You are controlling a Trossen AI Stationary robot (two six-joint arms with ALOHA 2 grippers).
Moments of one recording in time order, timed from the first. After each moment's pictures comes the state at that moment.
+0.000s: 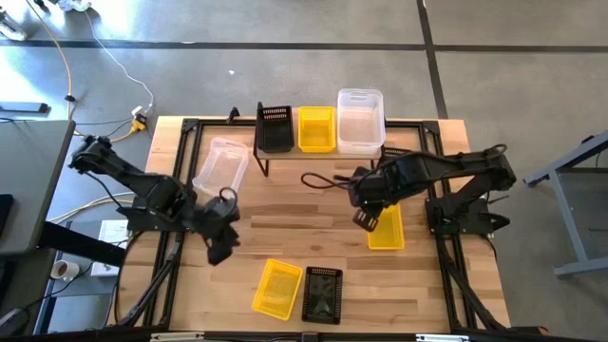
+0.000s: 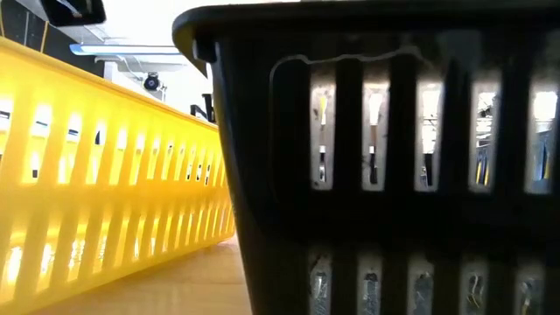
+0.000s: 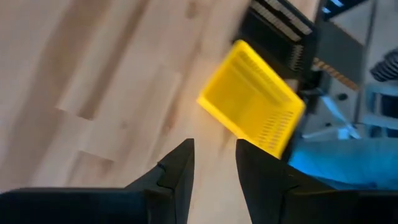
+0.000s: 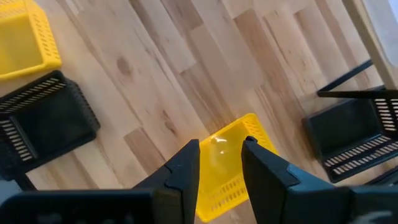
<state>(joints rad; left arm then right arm) -0.38 1.11 1.06 -0.92 -0.09 -0.91 0.20 1.59 1.77 -1.53 0.16 0.72</state>
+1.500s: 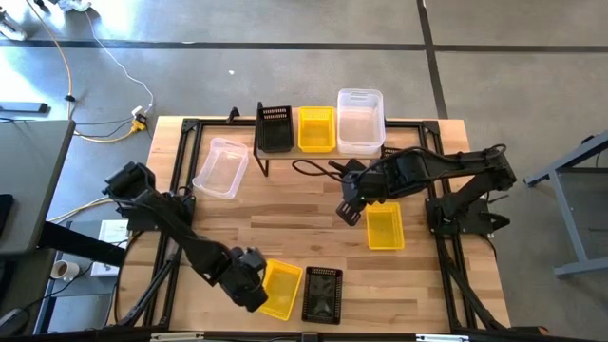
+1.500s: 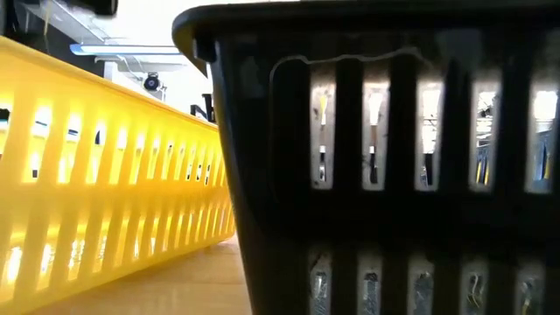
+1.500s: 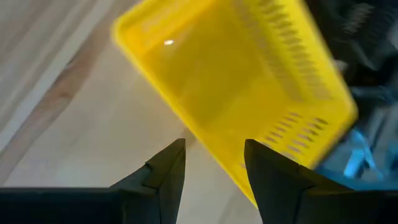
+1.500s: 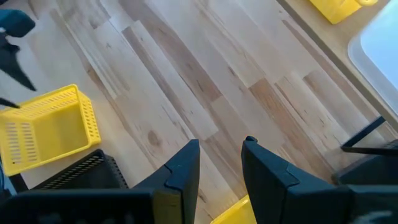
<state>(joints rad) -0.60 1.67 1.07 -0.54 -0.19 -1.32 0.20 1.59 1.77 -1.30 0.28 0.76</state>
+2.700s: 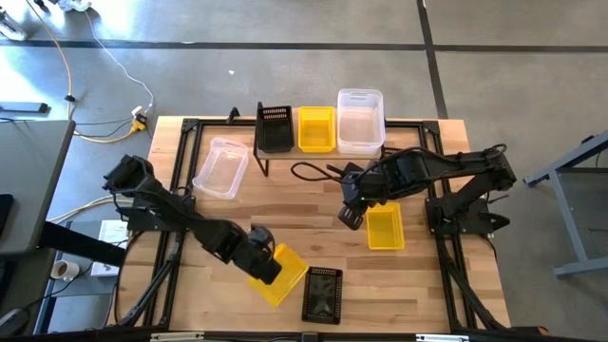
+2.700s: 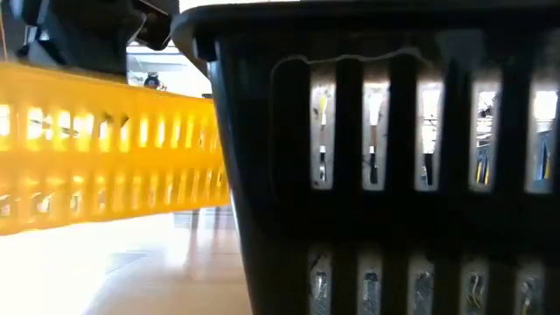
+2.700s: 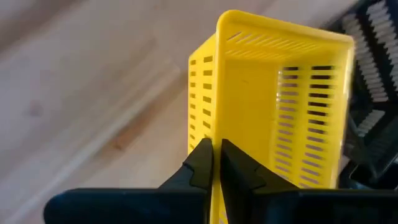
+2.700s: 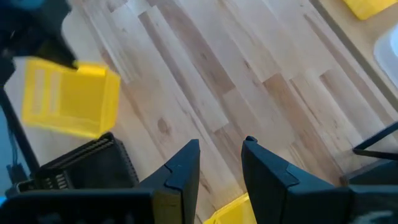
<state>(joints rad) -0.42 1.62 1.07 -0.60 -0.21 -1.38 0.20 1.59 1.77 -1.29 0.21 0.70</state>
